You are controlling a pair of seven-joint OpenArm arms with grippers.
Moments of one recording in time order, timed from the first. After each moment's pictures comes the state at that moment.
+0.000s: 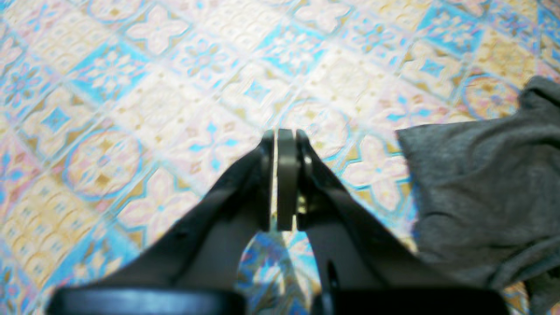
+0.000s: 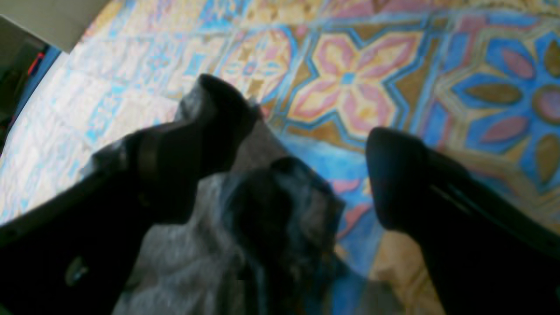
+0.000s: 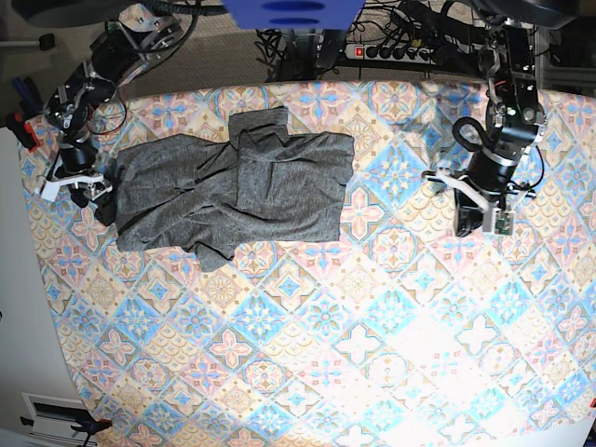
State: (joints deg) left arm 18.4 -19.9 -12.8 119.1 -25.0 -7.9 41.8; right arm 3.7 8.1 56.5 60.8 25.1 45.2 -28.0
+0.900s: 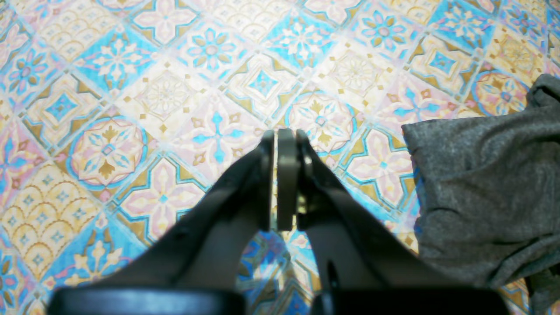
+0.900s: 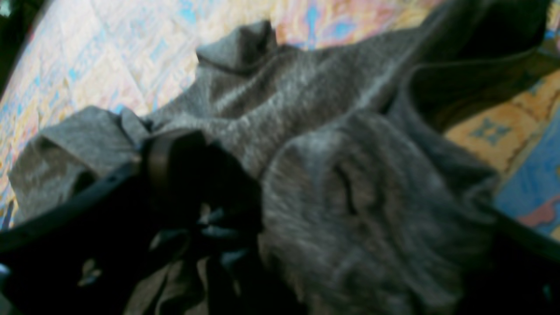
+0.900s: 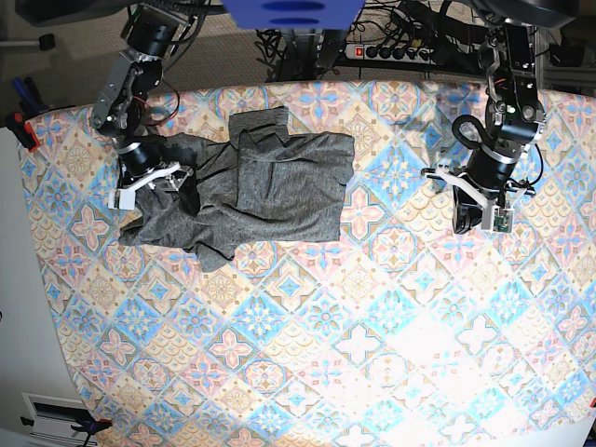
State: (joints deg) left arm 19.0 -19.7 -12.6 119.1 -25.2 -8.2 41.8; right arm -6.3 0.6 32.1 76.7 24.0 44.0 -28.2
